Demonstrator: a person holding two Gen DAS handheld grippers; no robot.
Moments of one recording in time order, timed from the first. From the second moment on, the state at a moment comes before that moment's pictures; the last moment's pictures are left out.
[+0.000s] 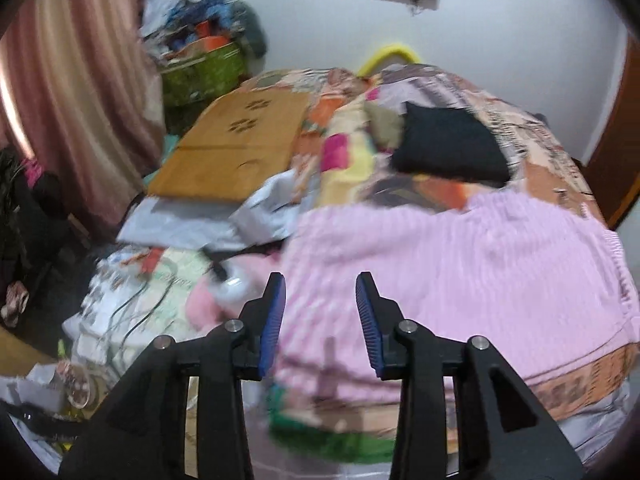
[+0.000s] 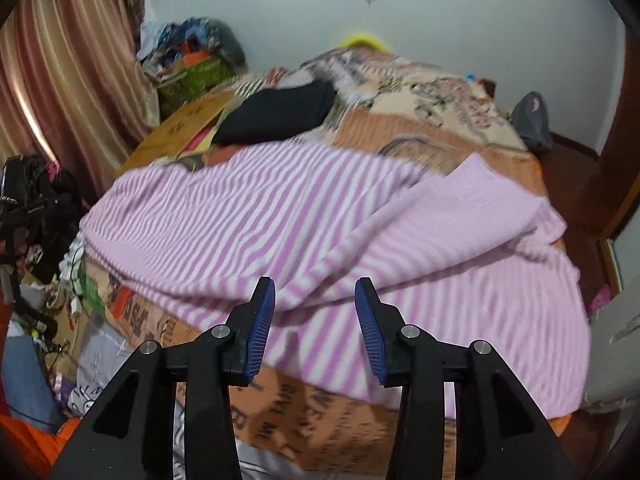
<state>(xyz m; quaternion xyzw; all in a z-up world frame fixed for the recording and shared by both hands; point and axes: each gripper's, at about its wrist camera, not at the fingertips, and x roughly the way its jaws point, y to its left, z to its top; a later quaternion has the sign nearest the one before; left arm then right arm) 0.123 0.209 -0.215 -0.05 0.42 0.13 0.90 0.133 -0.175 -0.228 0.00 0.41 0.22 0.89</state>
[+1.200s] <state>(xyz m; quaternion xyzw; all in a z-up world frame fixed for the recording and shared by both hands) 0.362 -0.033 -0.265 -0.01 0.44 -0.02 0.90 0.404 -0.295 -0.296 -0.01 0.46 0.15 0.87</state>
